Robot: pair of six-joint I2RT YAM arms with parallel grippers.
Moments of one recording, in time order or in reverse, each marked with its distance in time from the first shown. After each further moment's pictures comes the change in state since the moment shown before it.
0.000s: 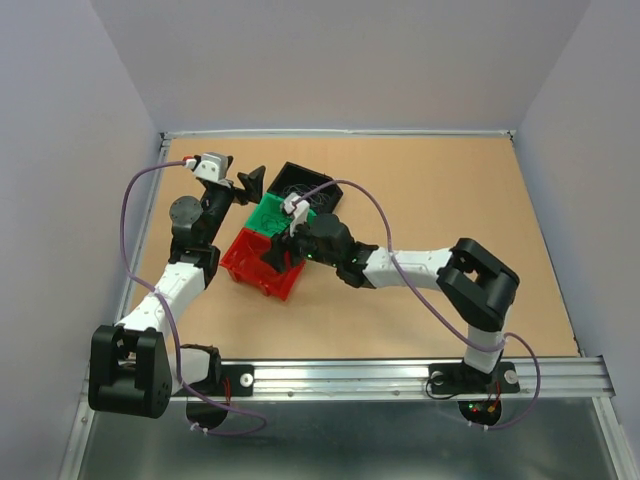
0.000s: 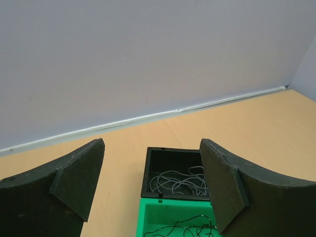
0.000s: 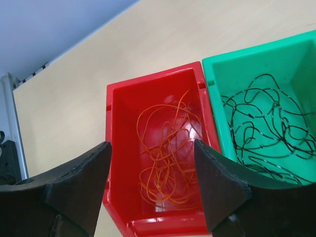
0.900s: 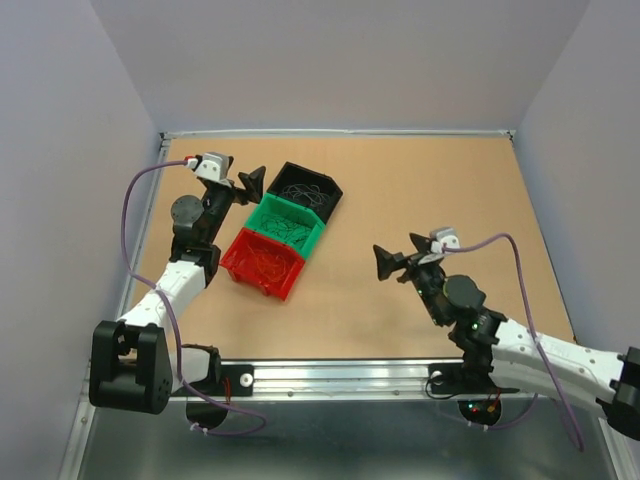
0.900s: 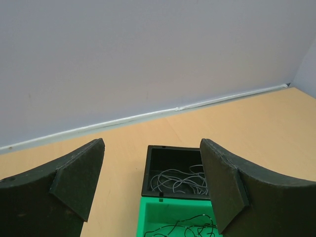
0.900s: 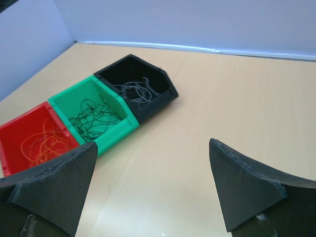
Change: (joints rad) left arm 0.000 0.021 0.000 0.010 -0.004 0.003; right arm 0.001 -1.048 -0.753 0.008 0.747 -0.155
